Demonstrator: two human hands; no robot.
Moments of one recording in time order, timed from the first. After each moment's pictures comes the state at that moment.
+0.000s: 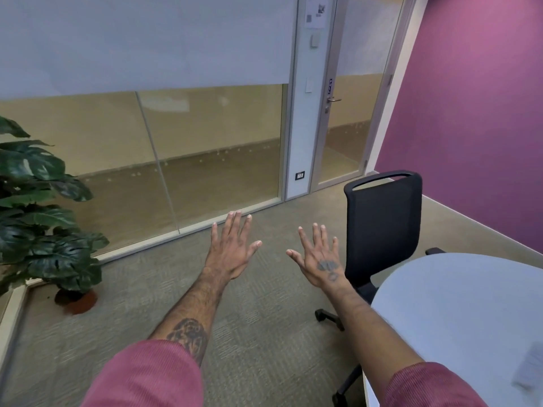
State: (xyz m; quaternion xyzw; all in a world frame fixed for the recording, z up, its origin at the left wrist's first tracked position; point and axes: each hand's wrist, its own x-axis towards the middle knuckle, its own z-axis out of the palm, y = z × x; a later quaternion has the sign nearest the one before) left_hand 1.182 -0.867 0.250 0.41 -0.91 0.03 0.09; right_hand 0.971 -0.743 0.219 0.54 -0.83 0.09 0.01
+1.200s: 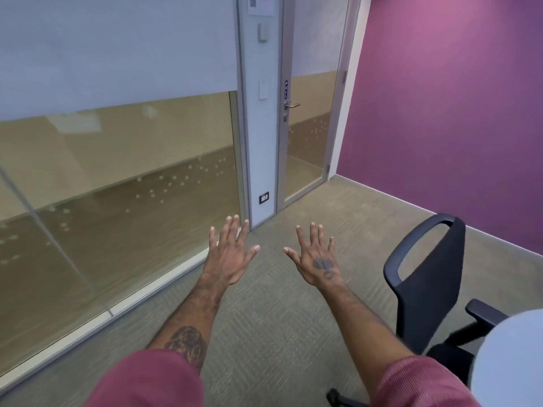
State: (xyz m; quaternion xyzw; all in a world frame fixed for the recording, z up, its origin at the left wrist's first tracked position) left_hand 0.875 -1.329 0.221 0.30 -0.95 0.01 0.10; right_hand 0.703 -1.166 0.200 0.42 -0.90 0.12 0.01
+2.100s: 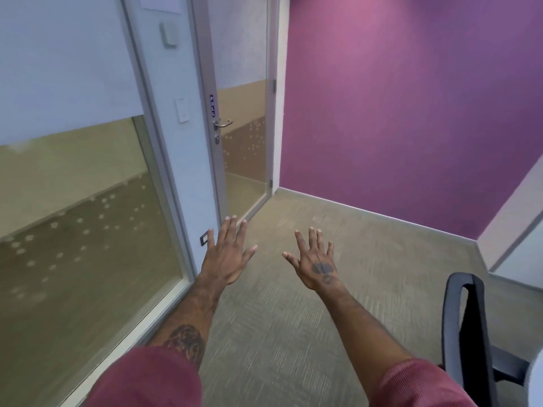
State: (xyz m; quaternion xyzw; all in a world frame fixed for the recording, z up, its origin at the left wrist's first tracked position) left_hand 0.513 -1.535 0.232 0.13 -0.98 -0.02 0.11; right_hand 0.405 -1.322 0.203 0.26 -0.96 0.11 0.02
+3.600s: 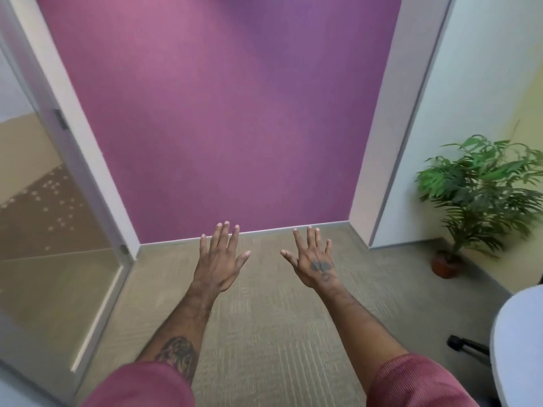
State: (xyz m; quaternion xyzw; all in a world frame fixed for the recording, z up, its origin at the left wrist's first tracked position) left_hand -0.109 -1.399 0.238 -0.16 -0.98 -0.04 0.11; right_hand -0.084 -1.151 0.220 -0.03 -0.99 0.09 0.08
